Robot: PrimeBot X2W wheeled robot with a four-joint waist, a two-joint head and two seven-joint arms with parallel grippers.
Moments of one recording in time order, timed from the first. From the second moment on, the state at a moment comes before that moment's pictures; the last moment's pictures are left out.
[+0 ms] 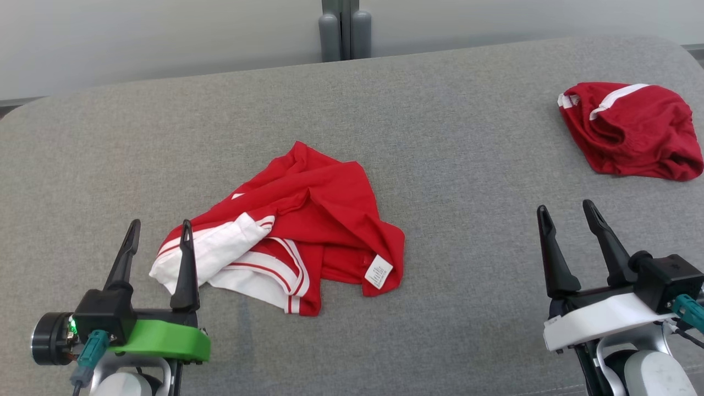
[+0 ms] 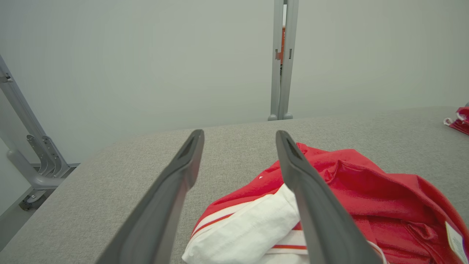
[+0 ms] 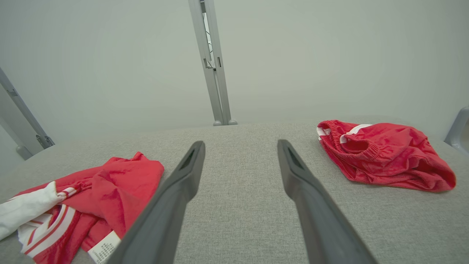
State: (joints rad) left arm -0.09 0.31 -0.27 0.03 -0.35 0.16 -0.23; right arm 0.01 -0.07 0.01 -0.13 0.19 0.13 -0.07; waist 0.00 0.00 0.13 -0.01
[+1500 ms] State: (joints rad) left arm -0.21 0.26 -0.28 0.03 -0.32 0.14 -0.26; right arm -0.17 -0.24 0.12 0.10 0.27 0.13 -0.06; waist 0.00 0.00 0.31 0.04
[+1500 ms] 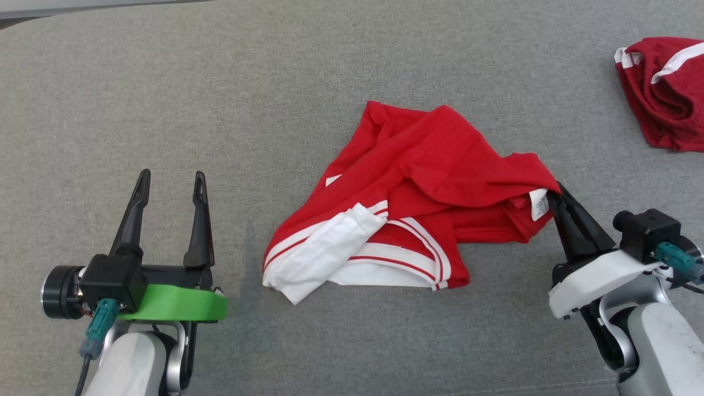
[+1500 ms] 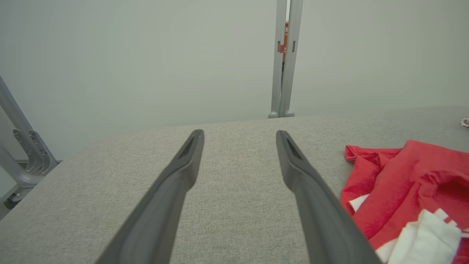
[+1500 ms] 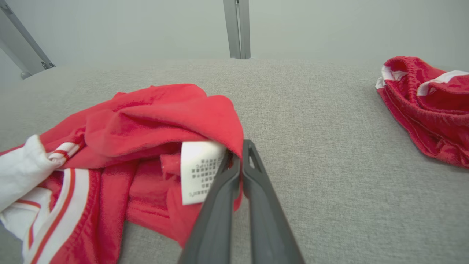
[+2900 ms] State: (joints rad) left arm -0.15 0.23 -0.25 0.06 -0.28 0.11 -0.26; right arm -0.06 -0.08 -0.07 -0.10 0.13 0.13 -0.18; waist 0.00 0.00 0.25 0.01
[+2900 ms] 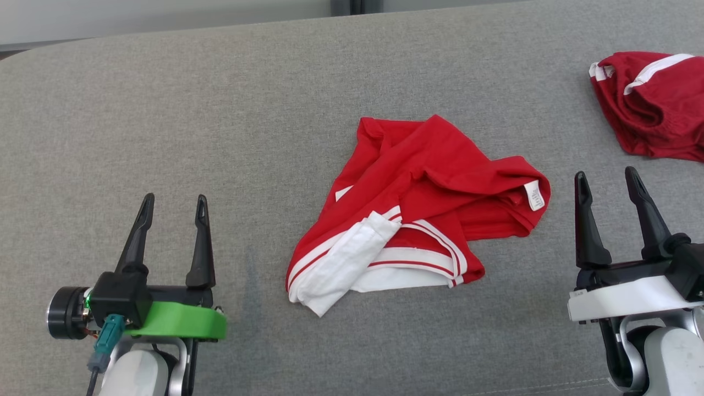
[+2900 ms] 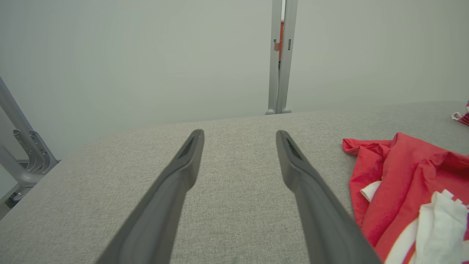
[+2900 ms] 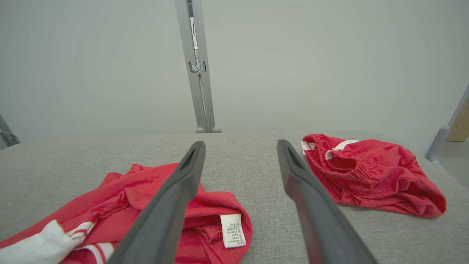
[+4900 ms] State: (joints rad) left arm -0.15 0.21 -0.23 0.06 -0.25 0.10 -0.26; right arm -0.04 -0.11 -0.04 -0.12 0.15 0.13 -0.13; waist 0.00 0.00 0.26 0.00
